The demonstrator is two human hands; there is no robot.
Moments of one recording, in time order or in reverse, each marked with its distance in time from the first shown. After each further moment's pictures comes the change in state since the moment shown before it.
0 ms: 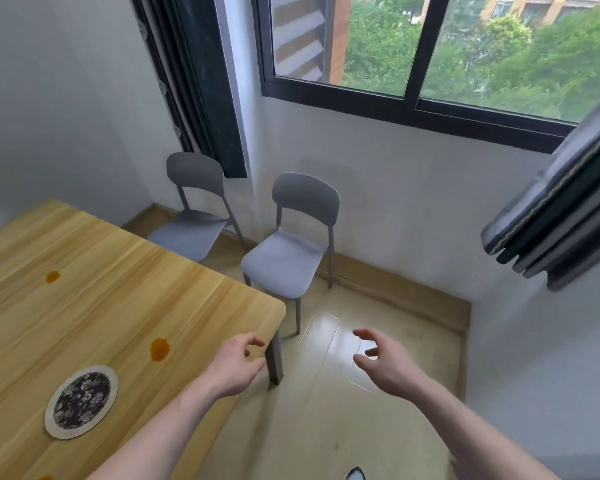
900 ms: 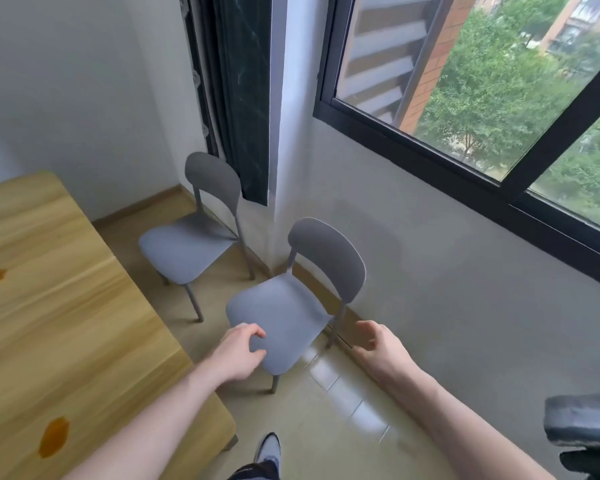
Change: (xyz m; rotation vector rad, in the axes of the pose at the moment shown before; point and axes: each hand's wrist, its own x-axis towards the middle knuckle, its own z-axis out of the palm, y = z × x) left_hand 0.323 0.106 -0.066 -0.118 0.108 -0.150; right_hand 0.394 -0.099 -0.167 -0.361 -0.149 -0.103
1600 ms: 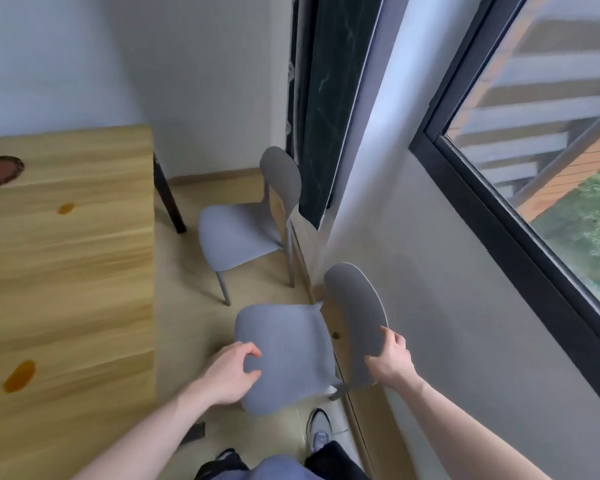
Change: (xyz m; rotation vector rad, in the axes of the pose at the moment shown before) left_hand 0.123 0.066 0.022 -0.180 0.154 -0.391; right_hand 0.310 -0.005 -0.078 -0.231 -0.246 -0.043
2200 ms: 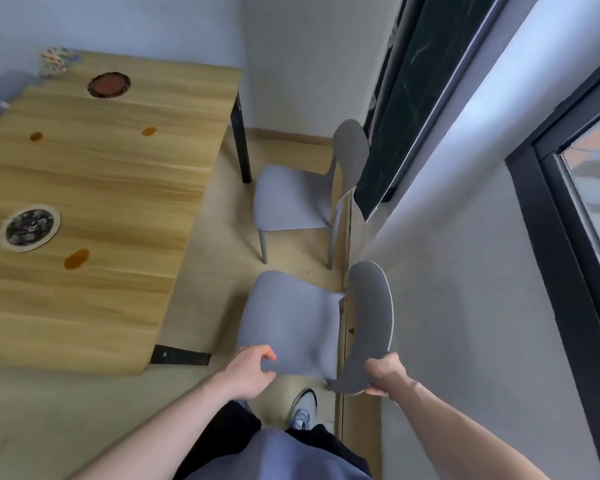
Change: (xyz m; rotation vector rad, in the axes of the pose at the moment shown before) left_hand -0.012 0.072 0.082 -0.216 -0.005 -0.350; right_hand 0.121 0.035 0.015 0.090 -0.301 0.220
